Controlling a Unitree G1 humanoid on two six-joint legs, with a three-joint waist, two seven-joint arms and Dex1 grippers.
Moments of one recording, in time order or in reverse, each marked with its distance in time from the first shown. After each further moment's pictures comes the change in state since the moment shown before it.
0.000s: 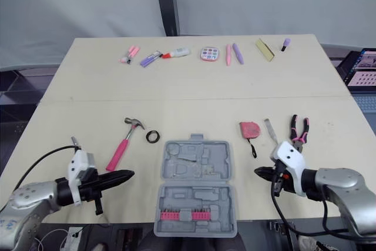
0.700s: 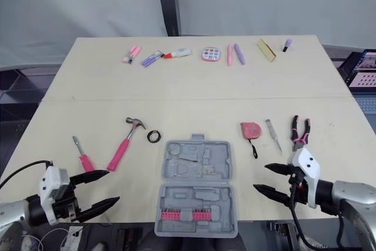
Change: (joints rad) left arm 0.188 0.008 0.131 0.015 -0.010 -0.148 -0.045; right arm 0.143 0.039 -0.139 -0.005 0.132 -0.051 0.073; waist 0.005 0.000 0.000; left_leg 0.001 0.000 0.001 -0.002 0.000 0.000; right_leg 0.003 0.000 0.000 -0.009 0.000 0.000
